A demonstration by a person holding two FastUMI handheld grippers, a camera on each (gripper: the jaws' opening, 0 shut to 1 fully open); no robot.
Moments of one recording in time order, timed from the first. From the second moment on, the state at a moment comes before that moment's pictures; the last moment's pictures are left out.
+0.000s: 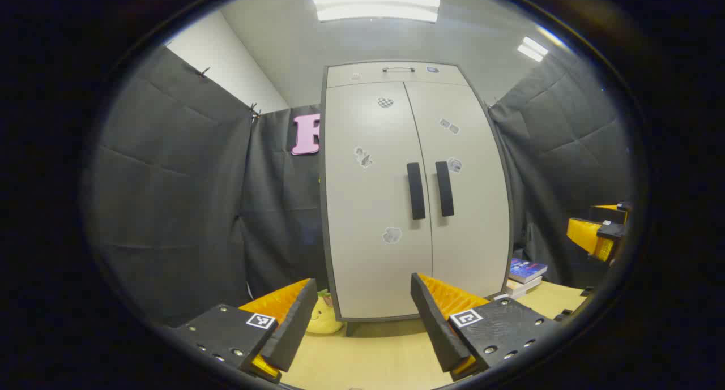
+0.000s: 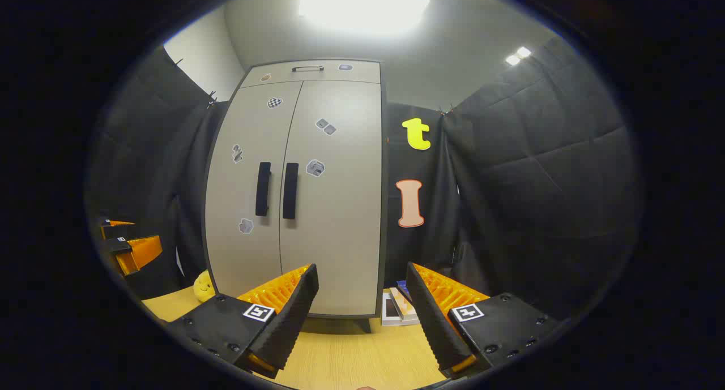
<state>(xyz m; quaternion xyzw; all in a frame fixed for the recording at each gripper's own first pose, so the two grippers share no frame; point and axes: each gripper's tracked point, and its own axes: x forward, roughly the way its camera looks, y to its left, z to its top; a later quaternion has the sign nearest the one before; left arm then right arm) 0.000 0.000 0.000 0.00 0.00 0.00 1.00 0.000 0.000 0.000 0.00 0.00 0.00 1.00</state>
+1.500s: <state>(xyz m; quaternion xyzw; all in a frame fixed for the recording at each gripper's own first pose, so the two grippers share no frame) 0.005 0.011 -0.001 0.02 0.00 0.03 1.00 0.067 0.048 0.030 0.02 0.00 0.05 1.00</state>
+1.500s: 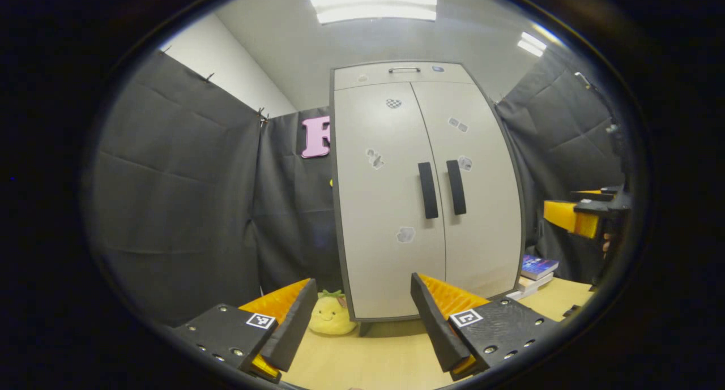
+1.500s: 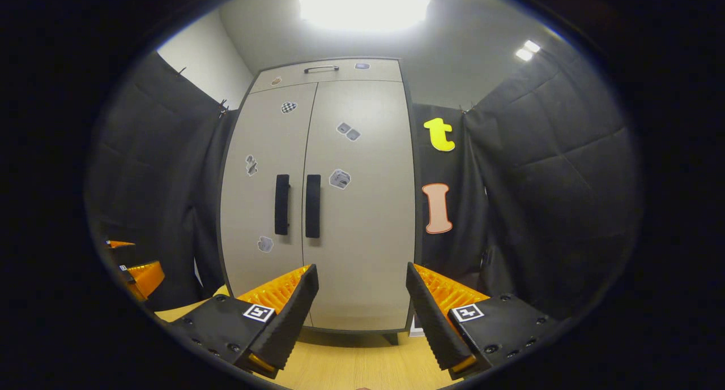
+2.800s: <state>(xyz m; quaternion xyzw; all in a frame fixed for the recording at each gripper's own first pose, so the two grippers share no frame) -0.035 0.077 -0.017 0.02 0.01 0.10 0.99 0.224 0.154 0.086 0.00 -0.01 0.09 1.00</state>
